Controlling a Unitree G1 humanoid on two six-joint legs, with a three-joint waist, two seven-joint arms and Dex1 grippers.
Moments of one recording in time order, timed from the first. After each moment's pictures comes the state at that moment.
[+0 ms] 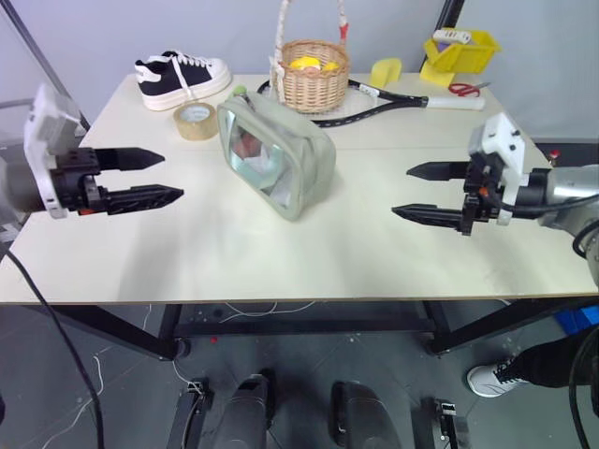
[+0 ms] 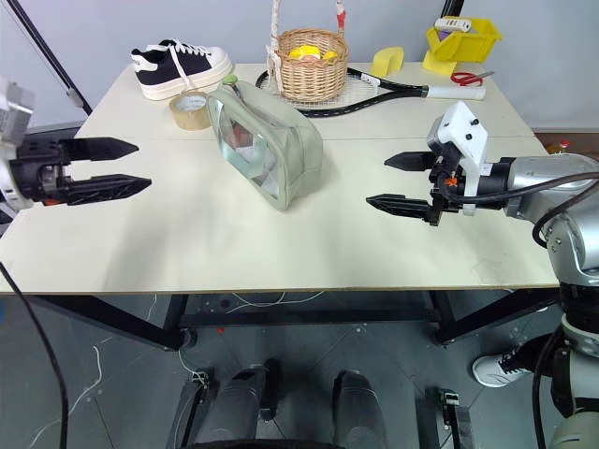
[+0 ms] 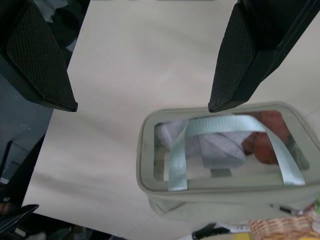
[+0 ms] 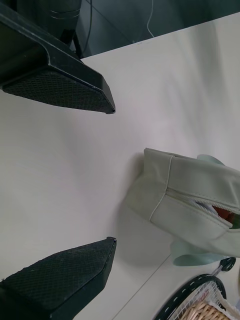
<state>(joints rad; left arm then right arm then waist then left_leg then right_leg) -0.60 1.14 0.27 -0.04 -0.77 0.81 -1.16 -0.63 -0.98 -0.10 -0.19 0.57 0.76 1.06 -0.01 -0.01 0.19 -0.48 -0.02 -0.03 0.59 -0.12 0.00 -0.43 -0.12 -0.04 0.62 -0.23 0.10</state>
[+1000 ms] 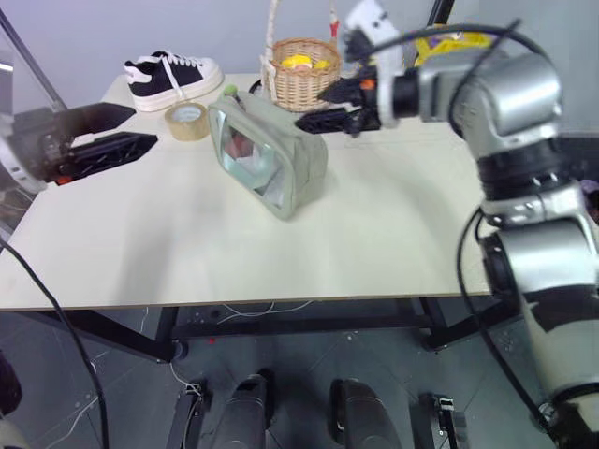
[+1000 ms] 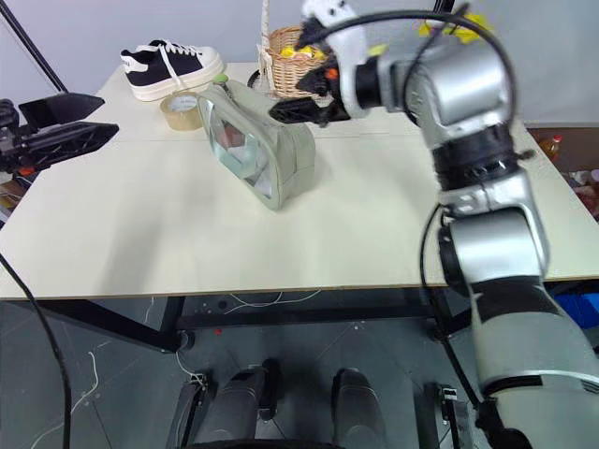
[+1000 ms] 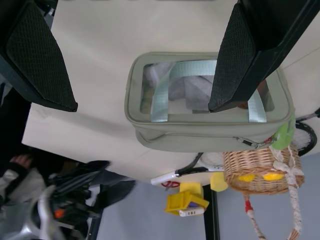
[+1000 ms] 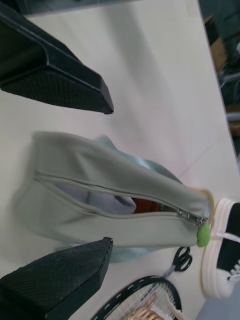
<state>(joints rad) -0.66 1.08 0.41 0.05 -0.85 0.85 -1.08 -1.53 -0.42 0.27 0.59 0.29 0.89 0.89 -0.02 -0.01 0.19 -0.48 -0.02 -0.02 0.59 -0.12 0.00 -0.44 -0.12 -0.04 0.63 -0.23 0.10</state>
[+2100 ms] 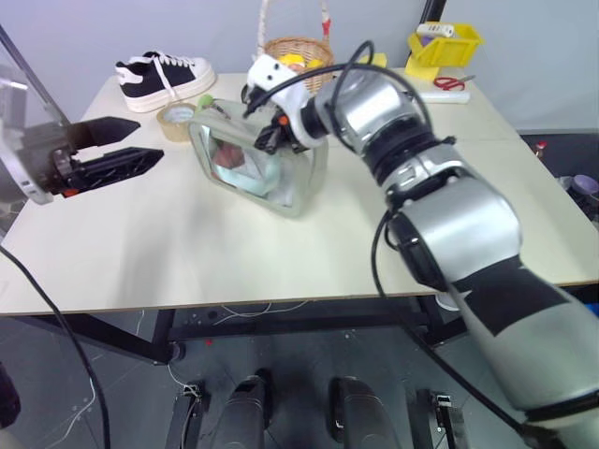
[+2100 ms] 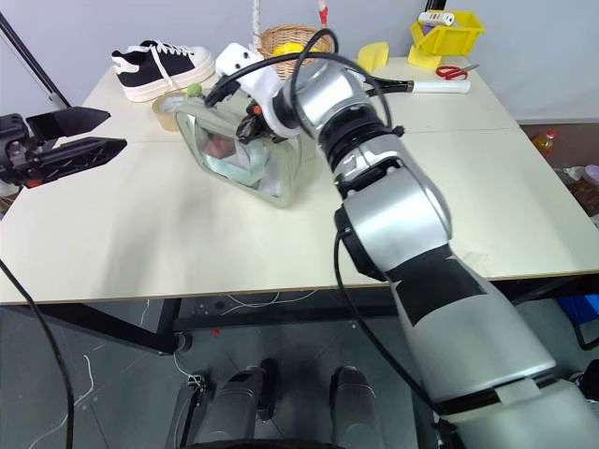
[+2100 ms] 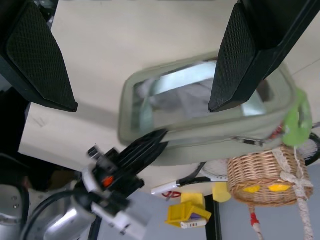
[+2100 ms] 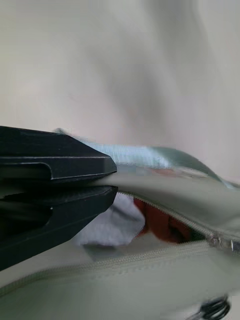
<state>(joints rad) -0.59 1.07 0.42 -0.01 -0.86 0.85 -1.04 -1.73 -0.19 0.27 1.21 -0.09 0.40 1.16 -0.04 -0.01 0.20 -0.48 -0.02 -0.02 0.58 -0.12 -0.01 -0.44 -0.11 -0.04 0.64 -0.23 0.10</state>
